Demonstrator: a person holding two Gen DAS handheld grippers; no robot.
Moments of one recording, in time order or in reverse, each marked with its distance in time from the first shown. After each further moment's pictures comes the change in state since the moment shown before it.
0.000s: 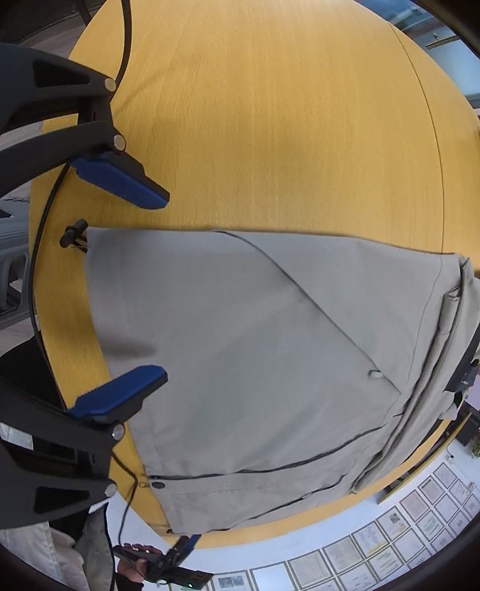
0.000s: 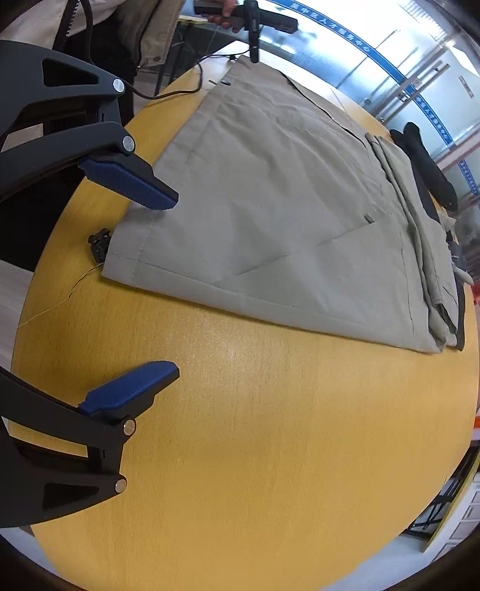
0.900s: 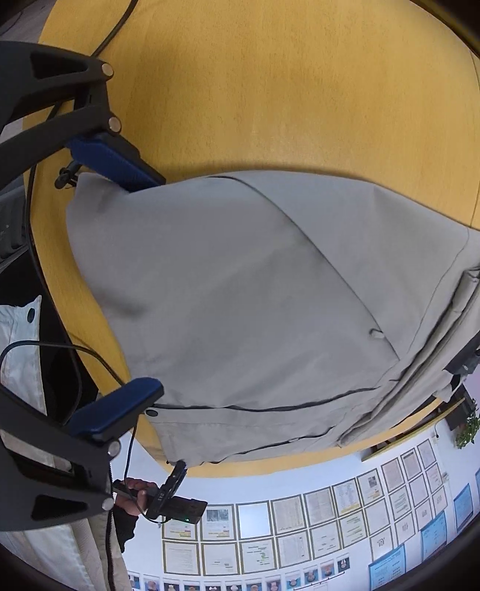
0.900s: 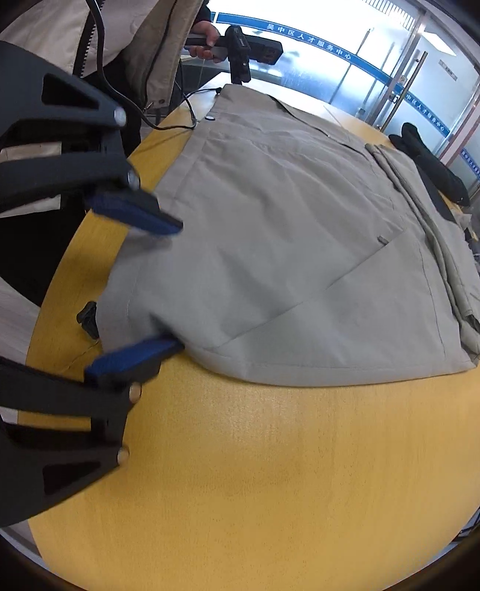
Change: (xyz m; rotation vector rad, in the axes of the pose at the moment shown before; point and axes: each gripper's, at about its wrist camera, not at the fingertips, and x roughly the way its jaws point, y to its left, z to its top) left arm -0.003 0.022 0.012 -0.093 0.101 -0.341; right arm 0.029 0.025 0.025 0.104 0.142 0.133
